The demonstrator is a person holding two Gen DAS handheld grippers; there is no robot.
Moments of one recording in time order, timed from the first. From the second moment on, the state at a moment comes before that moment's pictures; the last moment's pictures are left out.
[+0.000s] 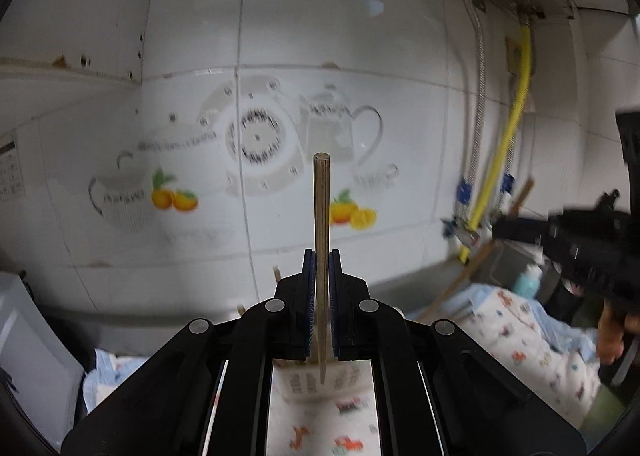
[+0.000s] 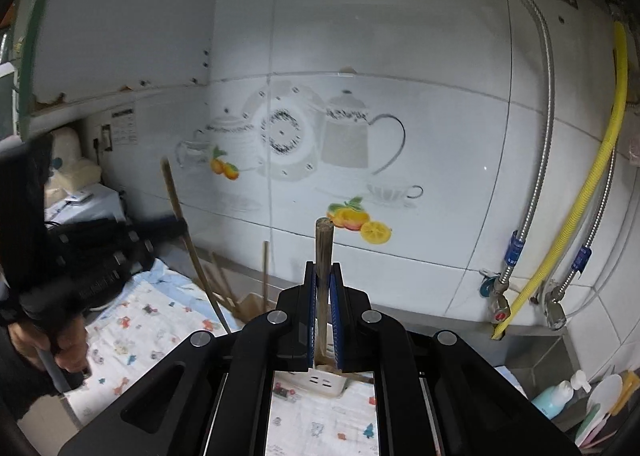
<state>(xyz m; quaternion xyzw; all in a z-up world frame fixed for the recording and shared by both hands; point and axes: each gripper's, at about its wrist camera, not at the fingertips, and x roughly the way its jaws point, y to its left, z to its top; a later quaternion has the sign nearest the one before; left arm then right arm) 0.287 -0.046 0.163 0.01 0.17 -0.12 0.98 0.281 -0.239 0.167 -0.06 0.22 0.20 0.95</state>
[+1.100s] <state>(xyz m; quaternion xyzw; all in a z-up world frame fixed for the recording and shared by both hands) 0.369 -0.044 0.092 0.00 0.24 -0.08 0.97 0.330 -0.238 0.113 -0.01 0.23 0.19 0.95</state>
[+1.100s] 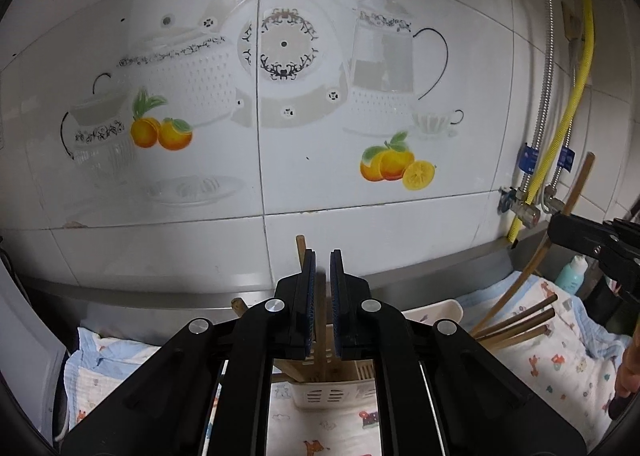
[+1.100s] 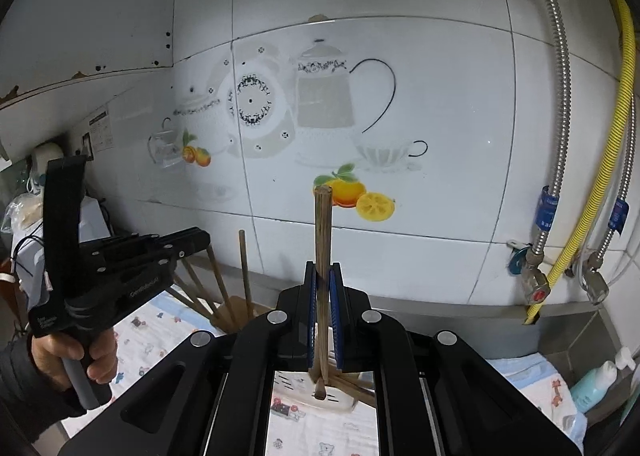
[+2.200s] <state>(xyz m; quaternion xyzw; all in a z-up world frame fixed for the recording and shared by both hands) 0.275 -0.020 0.105 0.01 0.20 -0.07 0.98 0.292 -0.243 0.089 -0.02 0.27 0.17 0.95</state>
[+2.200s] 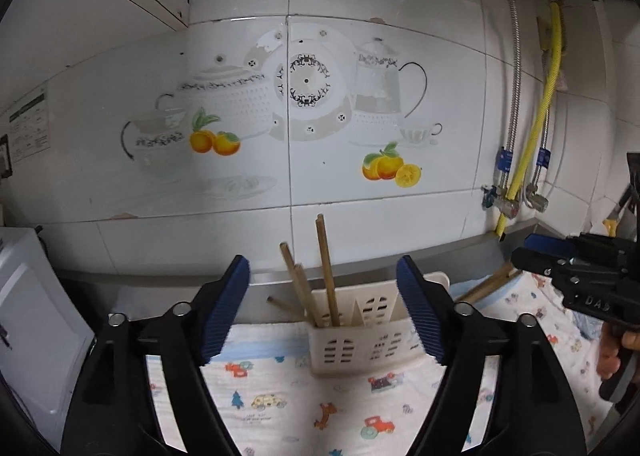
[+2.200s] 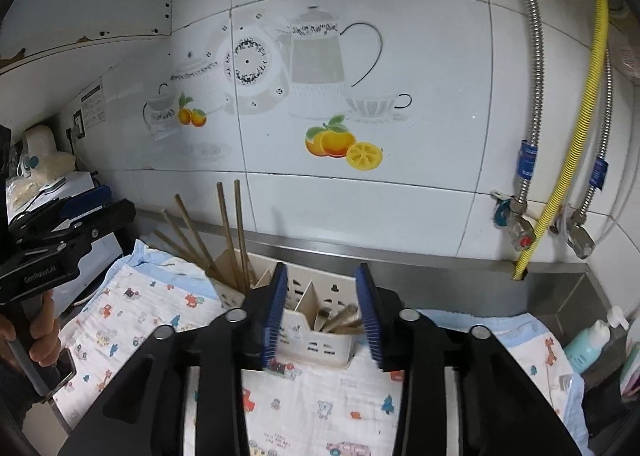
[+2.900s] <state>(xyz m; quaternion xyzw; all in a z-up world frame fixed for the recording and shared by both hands) 0.173 0.015 0.066 -0.01 0.21 -0.07 0.97 0.175 -0.253 0.047 0.04 0.28 0.14 0.95</state>
